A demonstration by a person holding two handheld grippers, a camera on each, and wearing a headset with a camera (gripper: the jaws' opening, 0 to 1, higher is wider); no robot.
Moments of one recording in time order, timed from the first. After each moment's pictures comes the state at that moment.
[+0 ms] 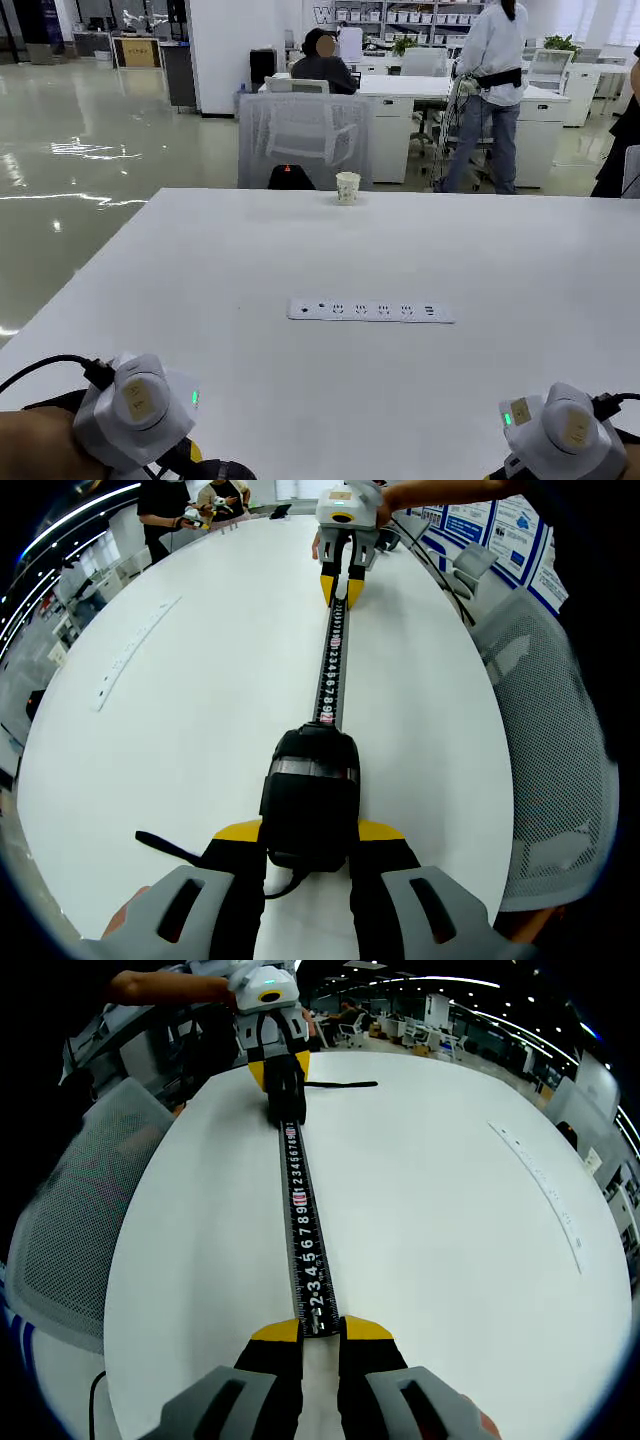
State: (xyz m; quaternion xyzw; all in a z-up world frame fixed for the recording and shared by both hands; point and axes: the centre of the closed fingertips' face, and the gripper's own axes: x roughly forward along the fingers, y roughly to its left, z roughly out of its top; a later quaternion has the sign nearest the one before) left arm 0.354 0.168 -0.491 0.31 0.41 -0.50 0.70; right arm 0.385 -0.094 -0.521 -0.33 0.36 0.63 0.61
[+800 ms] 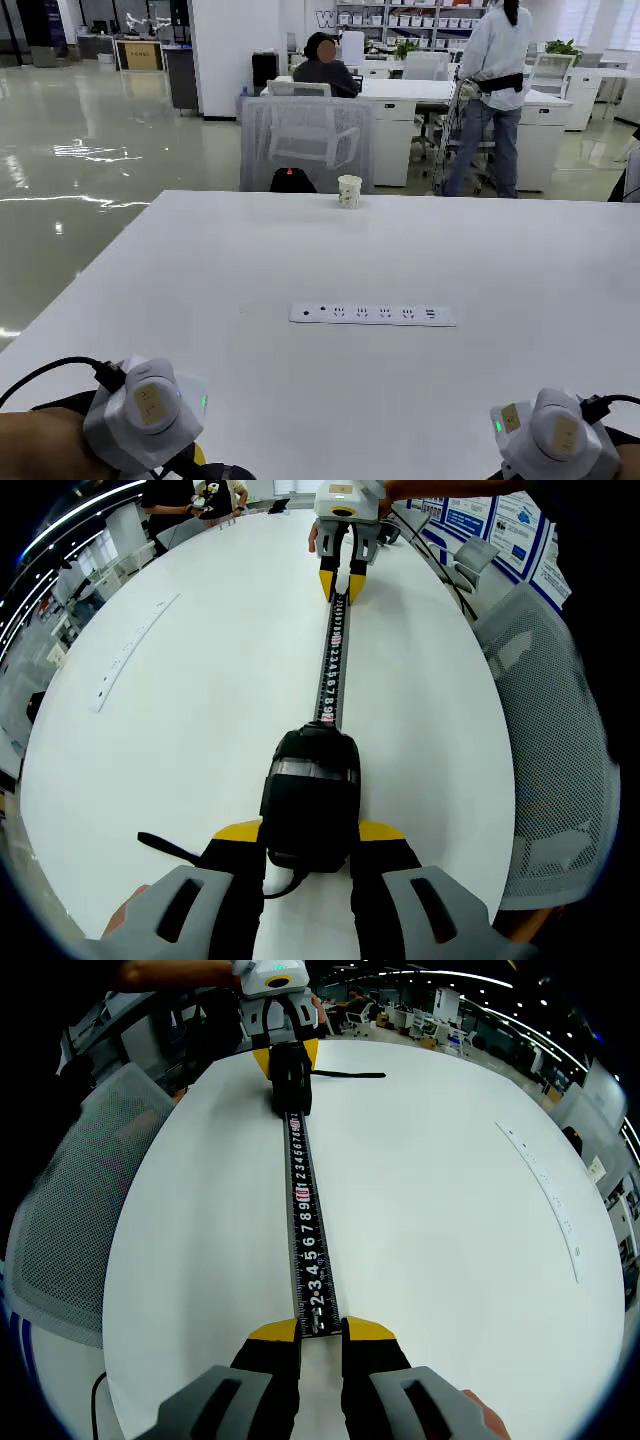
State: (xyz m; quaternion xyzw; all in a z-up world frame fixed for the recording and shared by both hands) left arm 0.354 0.167 -0.491 0.33 0.42 -0.49 0.69; right arm 0.385 -0.094 -0.521 -0.36 0.37 0.62 0.59
